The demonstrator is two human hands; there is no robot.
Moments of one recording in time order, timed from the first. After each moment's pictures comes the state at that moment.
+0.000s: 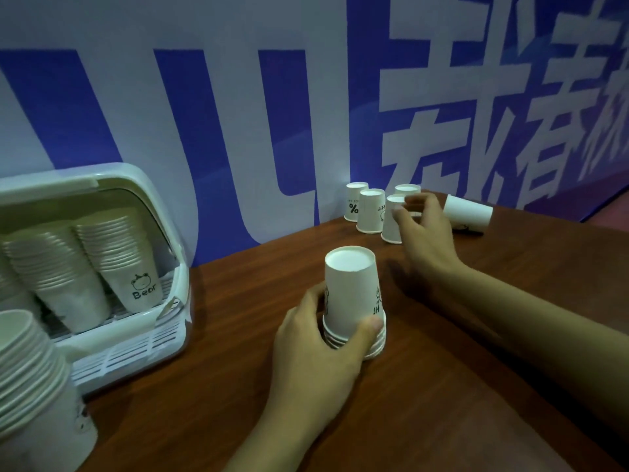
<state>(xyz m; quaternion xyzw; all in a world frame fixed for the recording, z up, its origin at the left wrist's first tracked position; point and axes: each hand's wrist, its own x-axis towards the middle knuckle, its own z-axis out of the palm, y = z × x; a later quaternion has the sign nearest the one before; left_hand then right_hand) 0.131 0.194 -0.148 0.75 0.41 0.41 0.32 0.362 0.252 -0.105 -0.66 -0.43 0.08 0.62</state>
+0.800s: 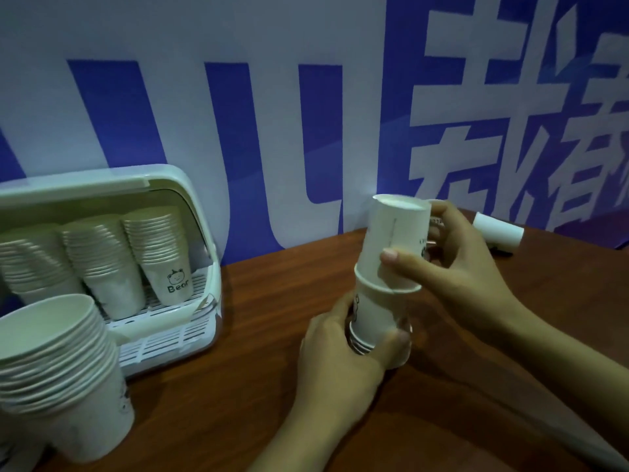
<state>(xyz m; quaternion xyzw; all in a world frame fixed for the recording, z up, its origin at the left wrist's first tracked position) 0.134 0.196 -0.145 0.74 0.41 0.41 0.33 0.304 0.167 -0.071 -0.49 -0.62 0.14 0.59</state>
